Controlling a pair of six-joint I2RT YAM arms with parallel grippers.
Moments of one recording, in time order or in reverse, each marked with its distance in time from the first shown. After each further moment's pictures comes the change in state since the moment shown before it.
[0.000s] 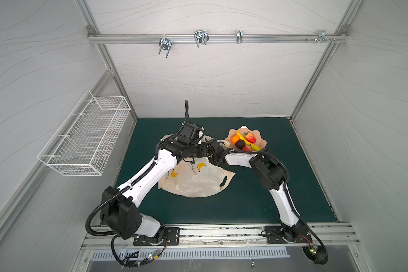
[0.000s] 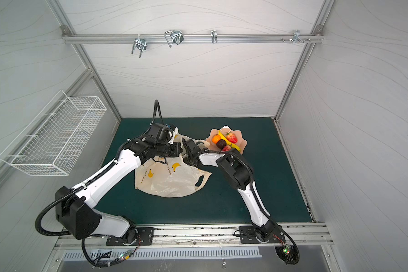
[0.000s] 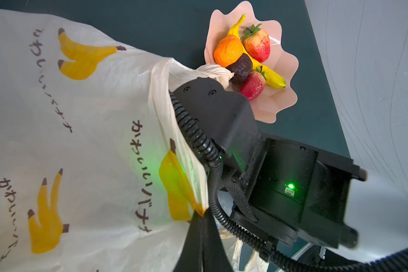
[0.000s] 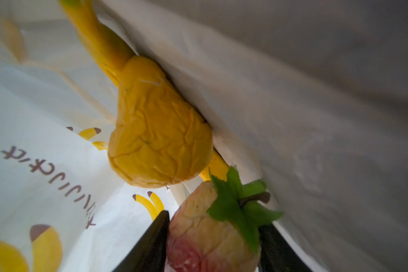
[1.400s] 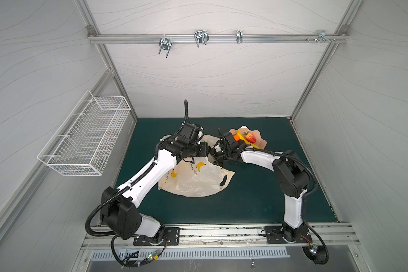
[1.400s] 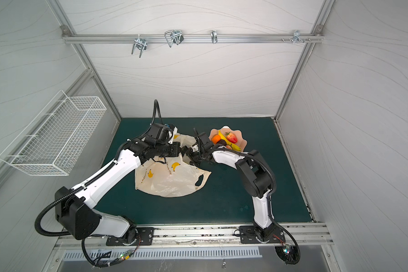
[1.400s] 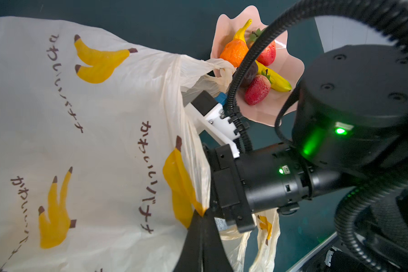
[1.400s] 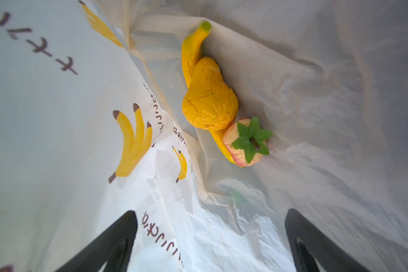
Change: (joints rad) left arm 0.000 -0.005 0.000 -0.002 -0.032 -0.004; right arm -0.104 -0.315 -0.205 -0.049 0.094 -0.185
